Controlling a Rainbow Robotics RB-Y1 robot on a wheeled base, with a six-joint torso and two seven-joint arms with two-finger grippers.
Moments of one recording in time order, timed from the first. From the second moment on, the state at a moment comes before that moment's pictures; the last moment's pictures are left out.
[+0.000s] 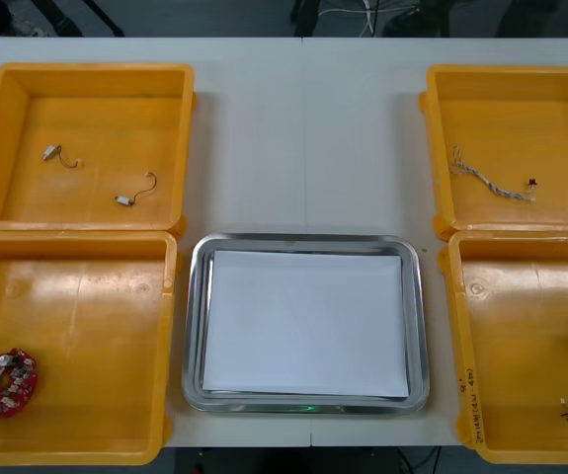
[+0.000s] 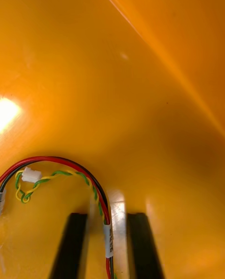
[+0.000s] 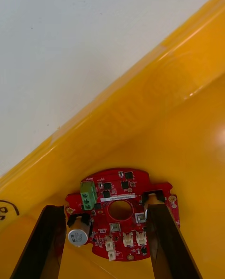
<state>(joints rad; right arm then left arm) 0.18 -0.71 -0.28 -1.71 -0.83 1.27 0.97 0.17 0.57 0.45 -1.97 0.70 1.66 -0.89</state>
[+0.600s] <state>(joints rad) 0.18 -0.71 -0.29 -1.72 -0.84 1.33 0.97 0.19 0.57 0.41 -1.90 0.68 1.57 -0.89</state>
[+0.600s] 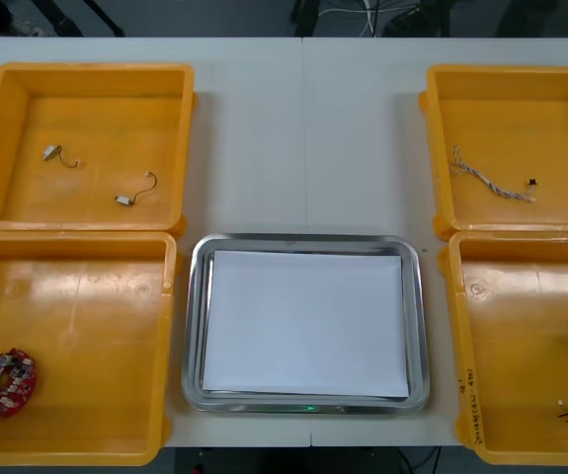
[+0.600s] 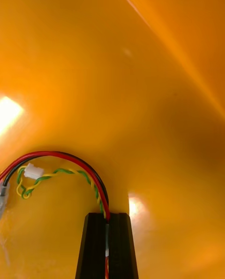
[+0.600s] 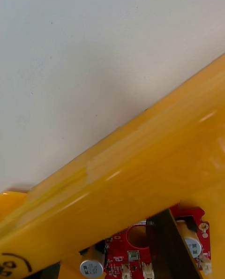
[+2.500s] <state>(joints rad) -0.07 -0.95 -0.52 -2.14 -1.05 1.91 0.99 0.19 0.57 0.36 -1.88 0.66 1.56 -0.89</state>
